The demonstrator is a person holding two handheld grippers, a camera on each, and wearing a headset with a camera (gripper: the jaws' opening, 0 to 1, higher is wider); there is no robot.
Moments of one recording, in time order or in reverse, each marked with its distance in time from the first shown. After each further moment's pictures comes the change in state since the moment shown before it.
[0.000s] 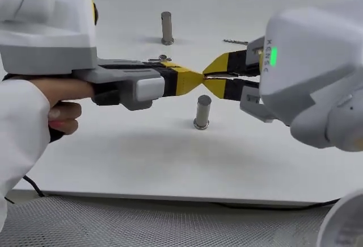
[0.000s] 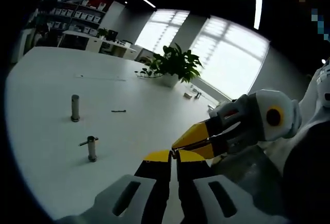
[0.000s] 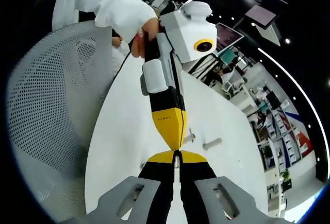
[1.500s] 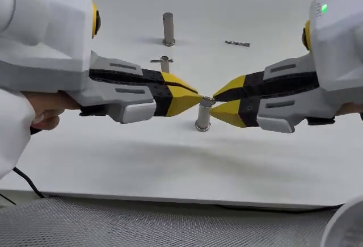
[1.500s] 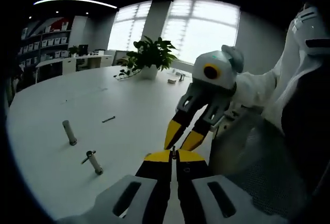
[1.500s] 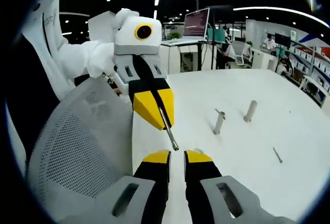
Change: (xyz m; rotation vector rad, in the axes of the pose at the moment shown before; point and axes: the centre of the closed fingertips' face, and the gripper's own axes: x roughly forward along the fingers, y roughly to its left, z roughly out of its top) left arm -0.010 -0.017 -0.017 0.353 0.114 -0.087; right arm -0.001 0.036 -0.016 0.625 -0.137 0.336
